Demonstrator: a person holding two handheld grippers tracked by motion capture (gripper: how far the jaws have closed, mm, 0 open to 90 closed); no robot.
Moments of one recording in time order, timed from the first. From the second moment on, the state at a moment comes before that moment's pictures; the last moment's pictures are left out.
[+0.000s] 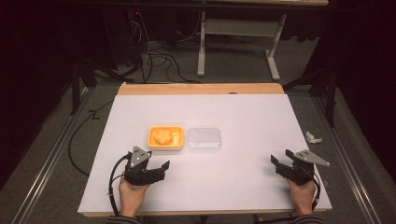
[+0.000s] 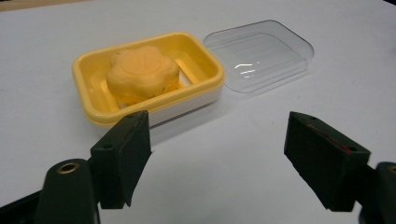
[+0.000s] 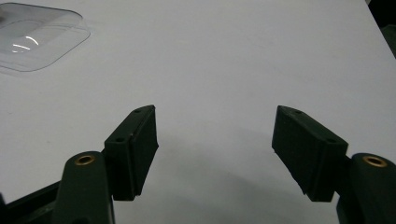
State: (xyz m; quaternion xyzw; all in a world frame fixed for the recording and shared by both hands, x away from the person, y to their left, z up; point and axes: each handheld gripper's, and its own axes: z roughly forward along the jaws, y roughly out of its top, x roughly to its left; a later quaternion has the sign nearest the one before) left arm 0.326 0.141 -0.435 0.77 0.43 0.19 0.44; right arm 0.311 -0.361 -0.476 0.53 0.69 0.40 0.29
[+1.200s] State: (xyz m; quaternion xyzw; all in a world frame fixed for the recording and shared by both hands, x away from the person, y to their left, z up) left arm 0.335 0.115 -0.456 0.79 0.42 0.18 0.42; right arm 0.310 -0.362 -0.476 0.53 0.68 0.40 0.30
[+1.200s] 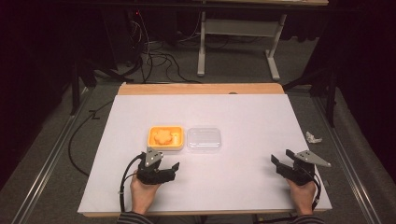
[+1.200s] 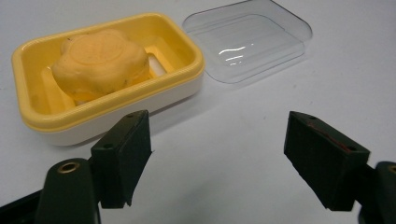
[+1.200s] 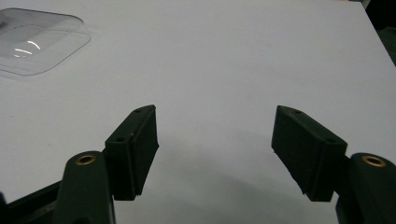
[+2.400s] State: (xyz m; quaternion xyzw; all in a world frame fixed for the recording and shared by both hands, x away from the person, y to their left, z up) left arm 0.353 0.091 -0.478 0.78 0.41 0.23 0.40; right arm 0.312 -0.361 -0.476 0.53 0.69 0.40 0.29
